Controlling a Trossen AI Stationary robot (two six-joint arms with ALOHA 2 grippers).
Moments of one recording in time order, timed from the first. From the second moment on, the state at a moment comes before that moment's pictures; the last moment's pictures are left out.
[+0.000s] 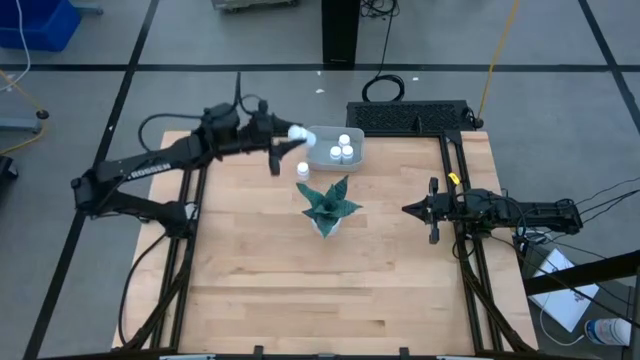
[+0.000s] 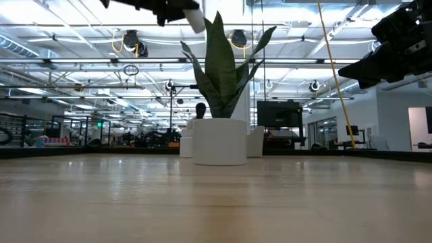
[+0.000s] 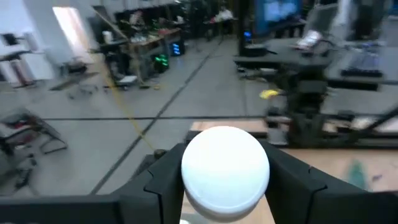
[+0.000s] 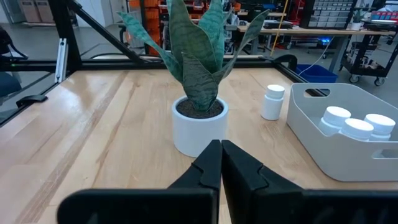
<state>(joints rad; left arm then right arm) 0.42 1.21 1.07 0.06 0.20 0.17 0.01 0.05 0.10 -0.22 0.10 0.01</state>
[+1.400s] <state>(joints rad) 0.82 1.96 1.43 0.07 0.66 0.19 0.01 0.05 0.10 -0.22 0.10 0.01</state>
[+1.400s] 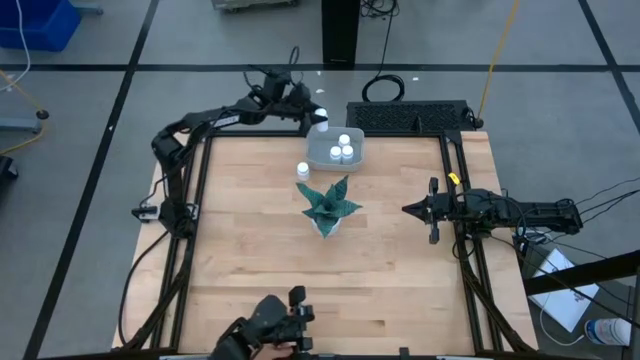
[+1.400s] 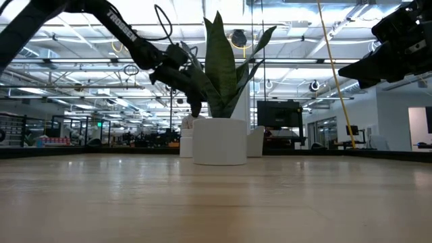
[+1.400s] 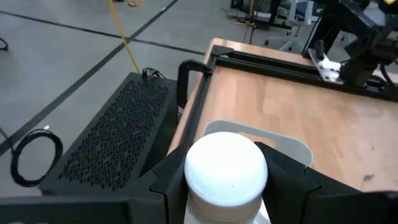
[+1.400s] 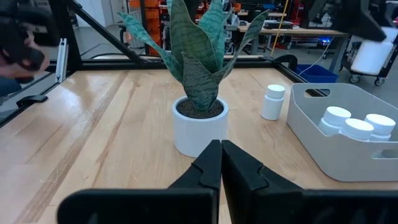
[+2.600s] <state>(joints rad) 0.79 2.11 1.43 0.02 0.60 0.30 0.01 0.05 0.10 -0.22 0.10 0.01</state>
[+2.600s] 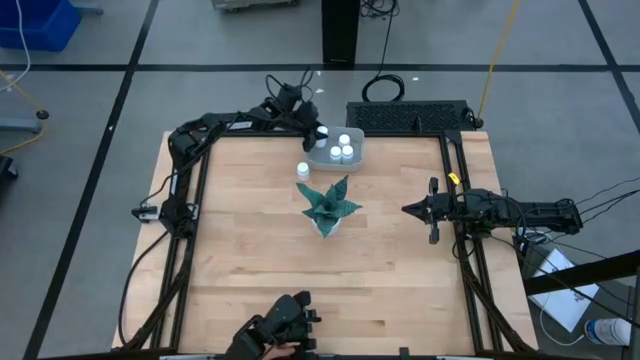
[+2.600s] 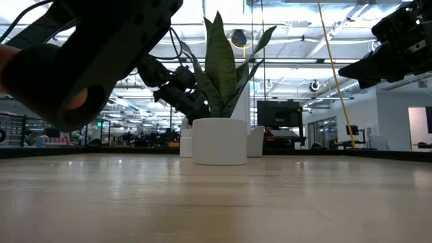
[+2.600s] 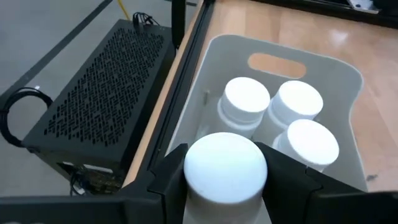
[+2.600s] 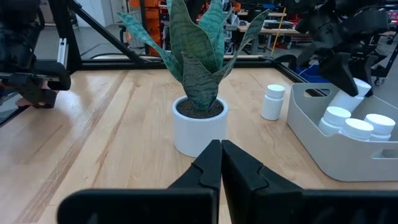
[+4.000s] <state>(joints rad) 0.83 1.96 1.43 -0.16 0.55 0.36 0.01 0.05 0.10 -0.22 0.10 0.01</state>
